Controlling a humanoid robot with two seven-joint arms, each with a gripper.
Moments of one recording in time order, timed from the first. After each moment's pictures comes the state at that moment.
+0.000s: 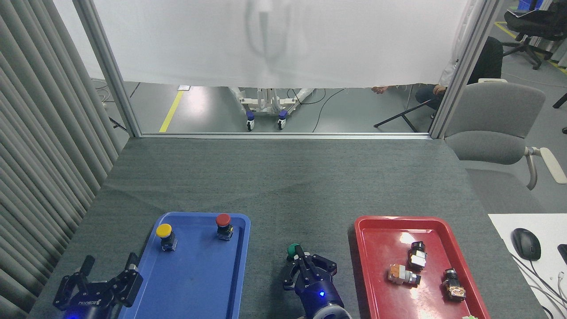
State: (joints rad) left arm 0.11 0.21 0.20 -1.53 -1.23 -0.21 0.14; right arm -0.16 0.18 0.35 -1.14 1.62 0.09 -0.03
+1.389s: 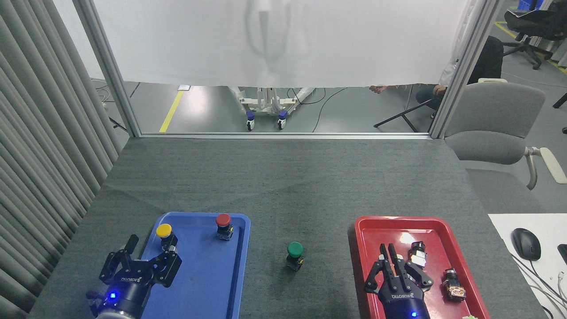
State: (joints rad) left arm 0.01 0.15 0.08 -1.52 -1.23 -0.20 0.08; right arm 0.14 0.04 0.05 -1.64 1.58 0.05 -0.03
